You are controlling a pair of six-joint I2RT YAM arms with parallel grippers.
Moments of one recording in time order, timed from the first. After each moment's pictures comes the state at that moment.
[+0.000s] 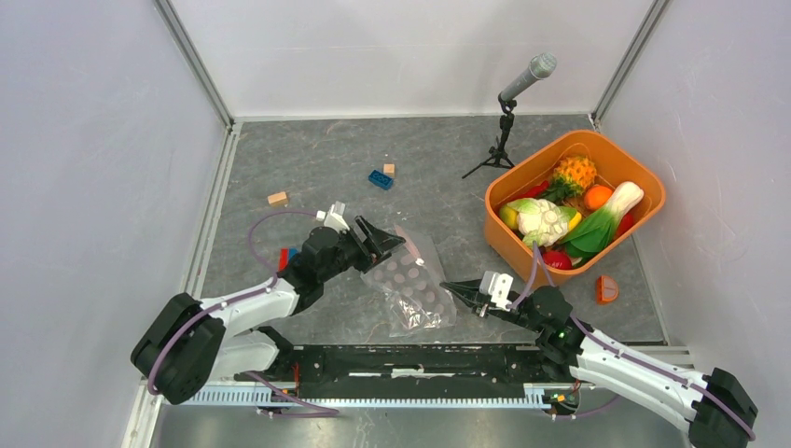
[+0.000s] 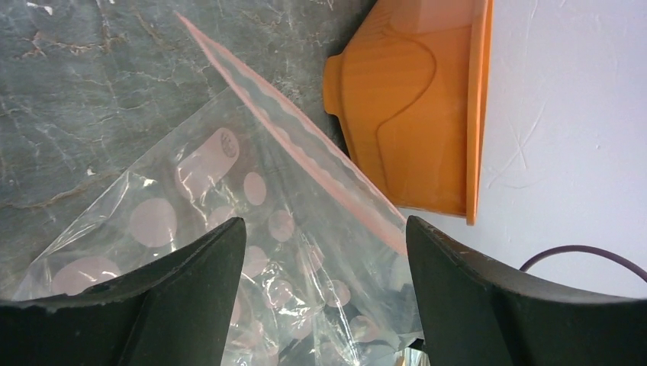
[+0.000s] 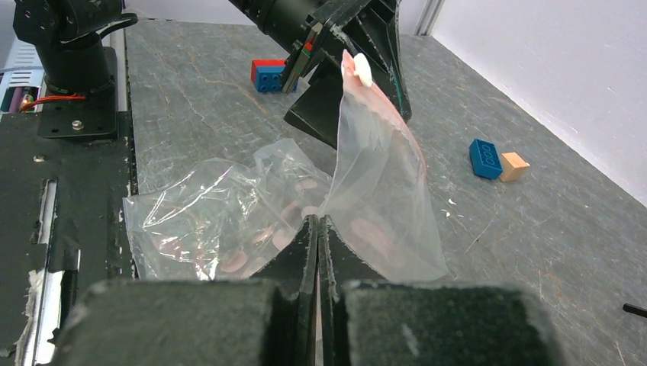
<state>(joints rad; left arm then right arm) -0.64 1.17 0.36 0.49 0.17 -1.18 0.93 0.49 0.02 0.56 -0.26 -0.21</state>
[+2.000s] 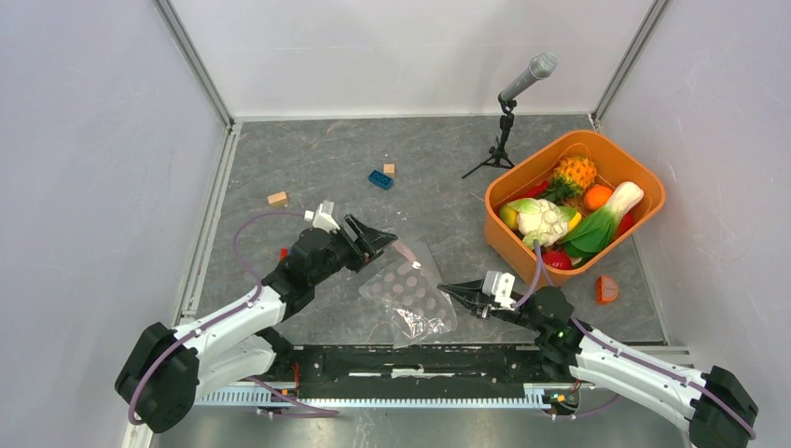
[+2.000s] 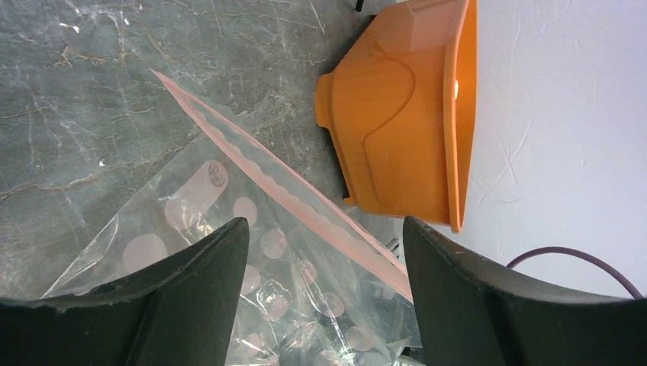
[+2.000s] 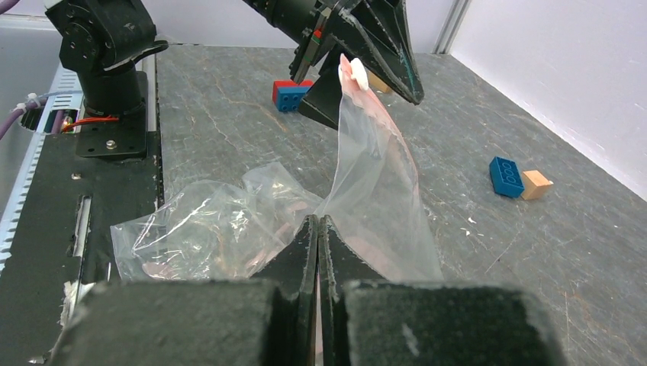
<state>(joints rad) -0.64 1.00 0.38 0.31 0.10 -1.18 0.93 0.51 0.02 0.62 -0.31 -0.16</state>
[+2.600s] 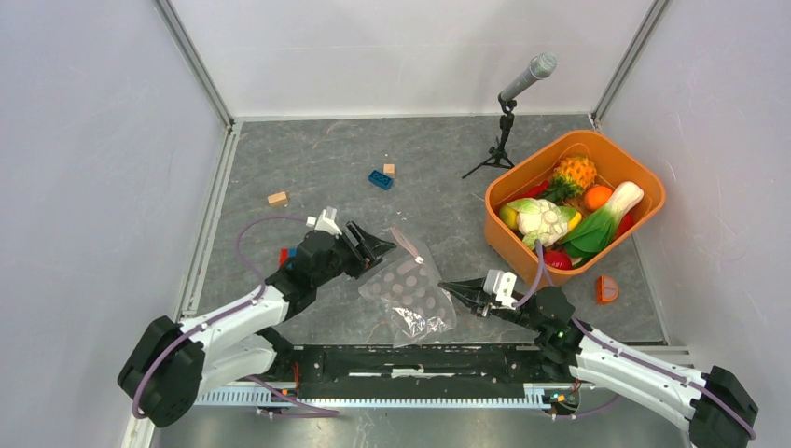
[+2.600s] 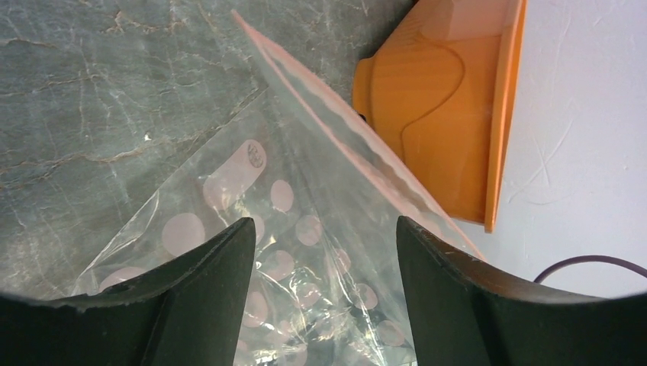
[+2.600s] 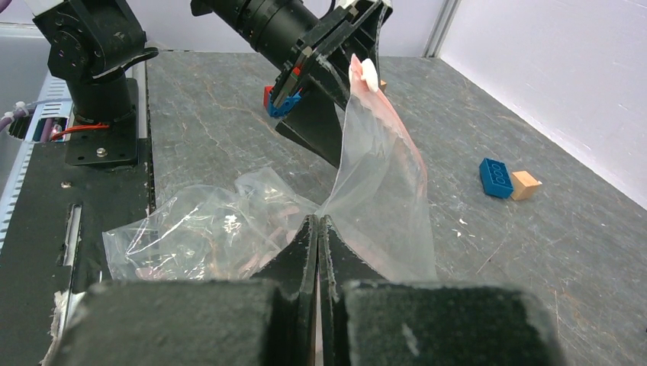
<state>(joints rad) -0.64 1.02 0.36 0.28 0.10 -1.18 0.93 0.51 0.02 0.64 -0.29 -0.16</state>
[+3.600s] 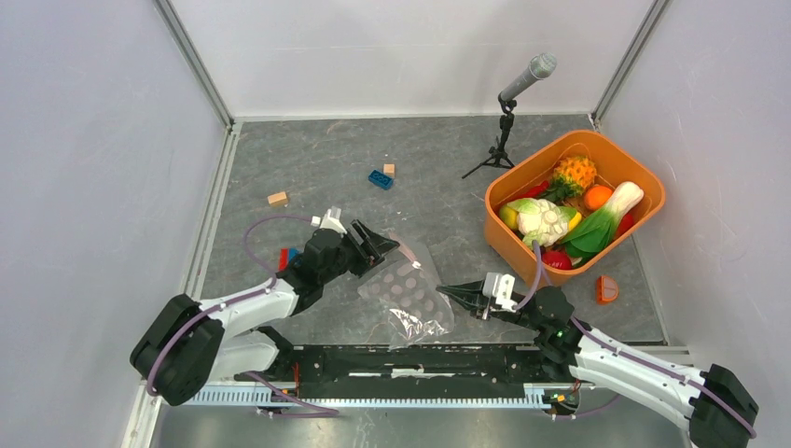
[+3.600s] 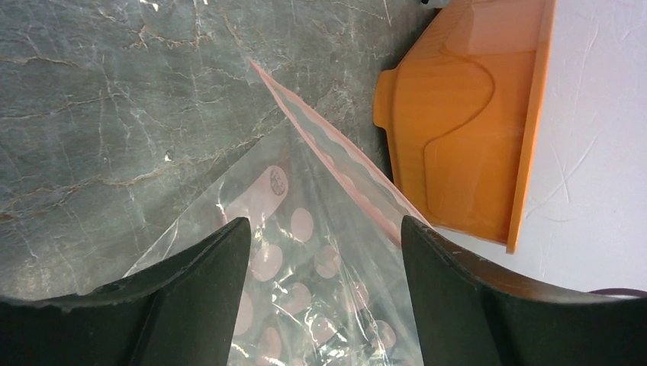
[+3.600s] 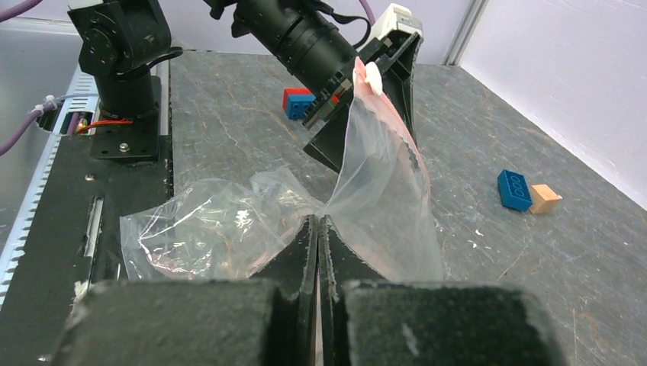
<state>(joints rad) -0.64 1.16 0.36 0.38 0.08 -1.19 0.93 0.53 0.02 0.65 -0.34 -0.16</state>
